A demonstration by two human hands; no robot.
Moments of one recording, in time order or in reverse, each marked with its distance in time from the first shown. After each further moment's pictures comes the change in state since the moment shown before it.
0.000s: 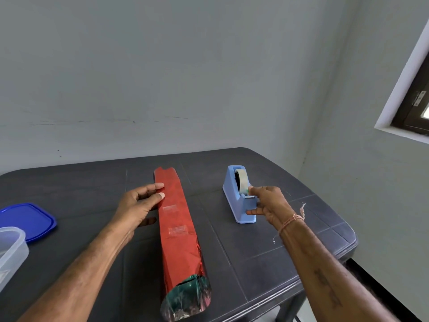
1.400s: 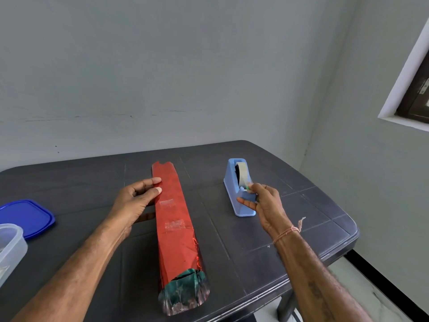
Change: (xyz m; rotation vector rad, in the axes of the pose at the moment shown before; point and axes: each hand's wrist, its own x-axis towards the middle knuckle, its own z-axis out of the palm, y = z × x) left_hand -0.003 0.004 0.003 -0.061 0.004 -0.045; right_hand -0.002 0.032 0.008 0.430 -0.045 -0.083
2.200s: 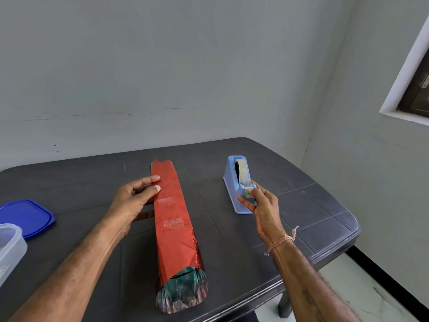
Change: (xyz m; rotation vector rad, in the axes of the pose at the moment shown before) left_hand -0.003 0.003 0.004 -0.035 -0.002 -0.015; right_hand 0.001 0.032 -0.009 0.125 -0.040 -0.145
